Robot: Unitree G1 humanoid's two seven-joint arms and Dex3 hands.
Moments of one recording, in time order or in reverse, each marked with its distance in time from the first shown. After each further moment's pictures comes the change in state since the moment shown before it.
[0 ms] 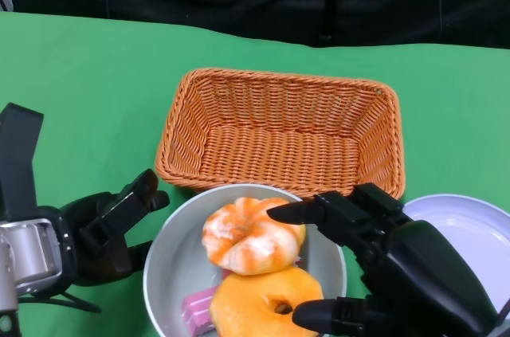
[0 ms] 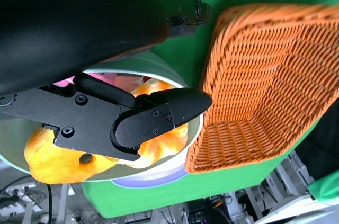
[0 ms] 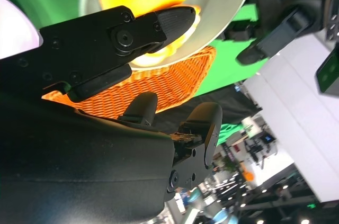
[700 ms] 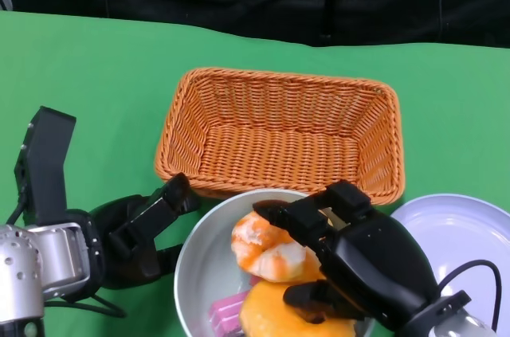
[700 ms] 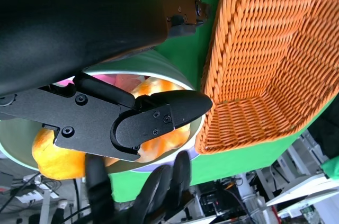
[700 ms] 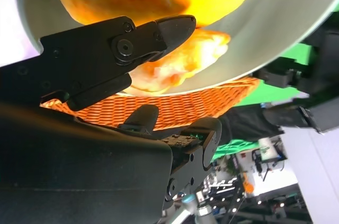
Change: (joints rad) left arm 0.021 -0.056 -0.061 -0.044 -0.021 -0.016 -0.003; right arm -0.215 -0.016 0.102 0.445 -0.262 -0.052 -0.281
